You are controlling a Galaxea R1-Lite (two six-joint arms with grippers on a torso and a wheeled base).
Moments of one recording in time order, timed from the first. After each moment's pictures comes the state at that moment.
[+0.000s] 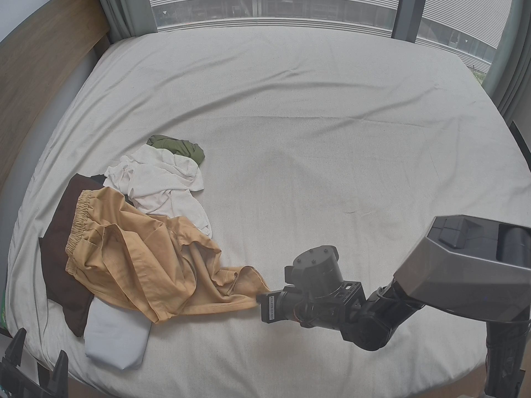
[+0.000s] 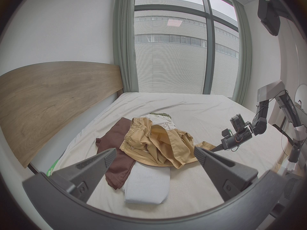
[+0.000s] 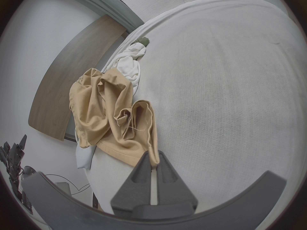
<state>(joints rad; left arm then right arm) 0.00 0.02 -0.02 0.00 -0.01 0.00 0.79 2.31 -0.95 -0.81 0.03 0.47</state>
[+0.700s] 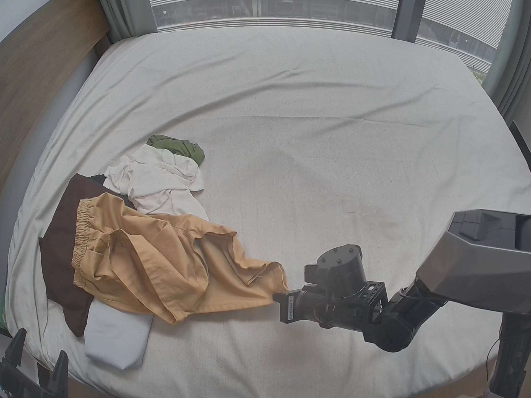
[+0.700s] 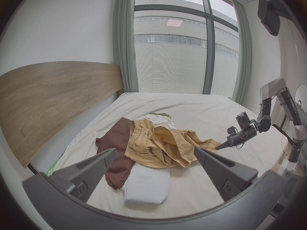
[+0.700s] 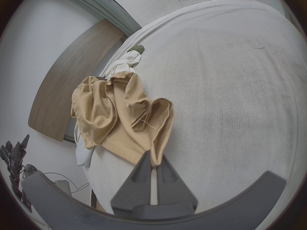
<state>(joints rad) 0.00 0.02 -0.02 0.00 -0.01 0.00 0.76 2.24 -0.81 -0.88 0.03 0.46</state>
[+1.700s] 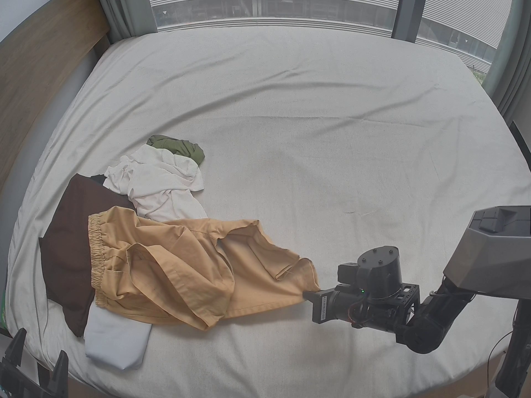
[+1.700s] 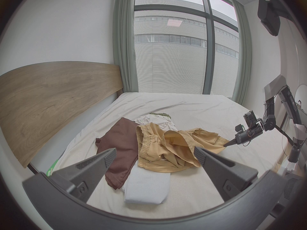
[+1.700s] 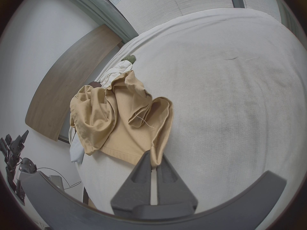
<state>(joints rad) 0.00 0.02 -0.02 0.00 -0.01 0.00 0.66 2.16 -0.58 -1.06 0.03 0.38</state>
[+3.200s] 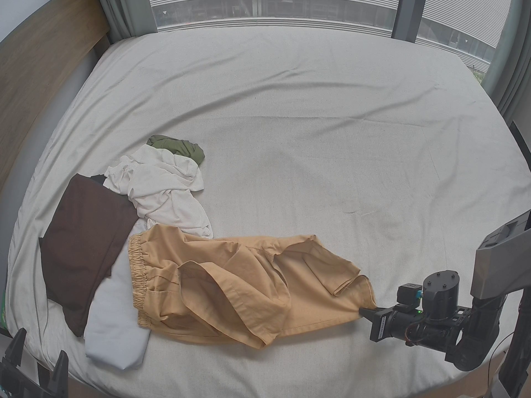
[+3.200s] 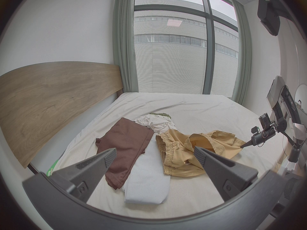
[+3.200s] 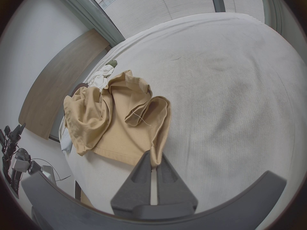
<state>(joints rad) 0.00 0.02 -0.02 0.00 -0.02 0.00 0.50 2.15 -0.10 -1.49 0.04 0.33</state>
